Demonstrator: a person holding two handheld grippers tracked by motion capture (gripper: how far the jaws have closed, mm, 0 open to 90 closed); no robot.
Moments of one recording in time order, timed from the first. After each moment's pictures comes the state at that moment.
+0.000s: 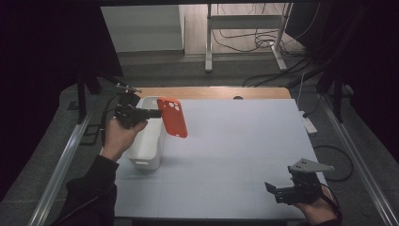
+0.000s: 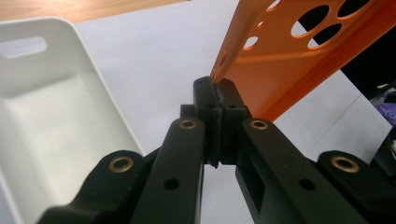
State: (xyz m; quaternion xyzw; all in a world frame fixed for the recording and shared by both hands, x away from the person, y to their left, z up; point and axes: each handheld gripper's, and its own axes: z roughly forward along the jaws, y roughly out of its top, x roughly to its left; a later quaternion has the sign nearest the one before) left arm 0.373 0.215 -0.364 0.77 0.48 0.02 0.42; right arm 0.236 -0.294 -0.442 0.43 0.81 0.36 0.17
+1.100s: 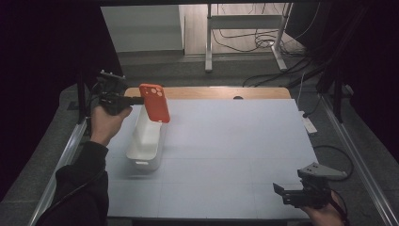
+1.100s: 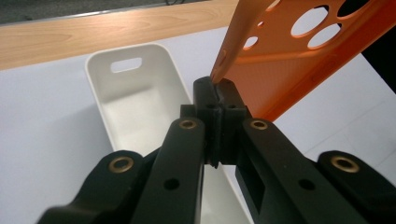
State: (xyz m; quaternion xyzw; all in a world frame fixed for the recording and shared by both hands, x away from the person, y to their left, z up) left arm 0.401 0.258 -0.352 0.74 0.54 0.08 0.39; right arm 0.228 -0.311 -0.445 0.46 0.79 0.36 0.18
